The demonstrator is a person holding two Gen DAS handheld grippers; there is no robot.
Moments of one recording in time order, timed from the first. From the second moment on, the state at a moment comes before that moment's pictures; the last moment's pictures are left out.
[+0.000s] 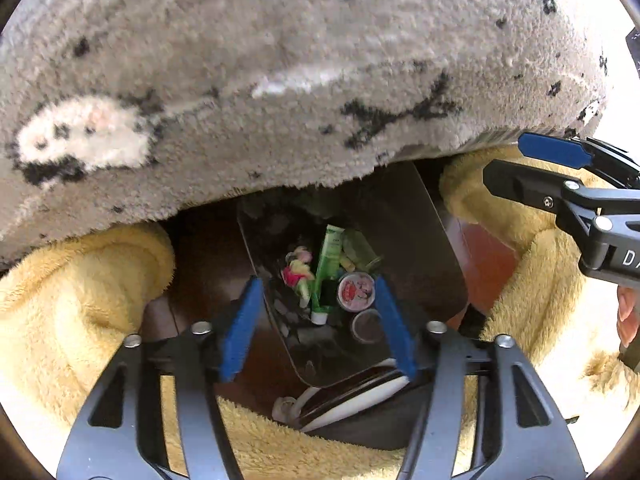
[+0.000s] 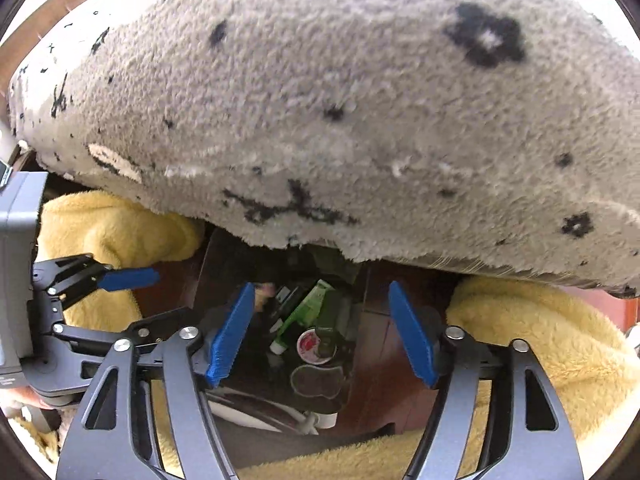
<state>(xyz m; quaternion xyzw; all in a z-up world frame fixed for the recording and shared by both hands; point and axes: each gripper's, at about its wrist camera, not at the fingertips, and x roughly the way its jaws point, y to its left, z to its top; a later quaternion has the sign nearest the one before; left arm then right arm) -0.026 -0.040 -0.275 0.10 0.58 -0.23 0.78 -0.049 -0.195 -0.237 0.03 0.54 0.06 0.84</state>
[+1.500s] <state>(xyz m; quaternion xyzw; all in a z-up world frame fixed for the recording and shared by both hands) 0.222 -0.055 -0.090 0.09 0.39 -0.14 0.90 0.195 -0.274 -0.076 0.01 0.36 -0.07 0.93</state>
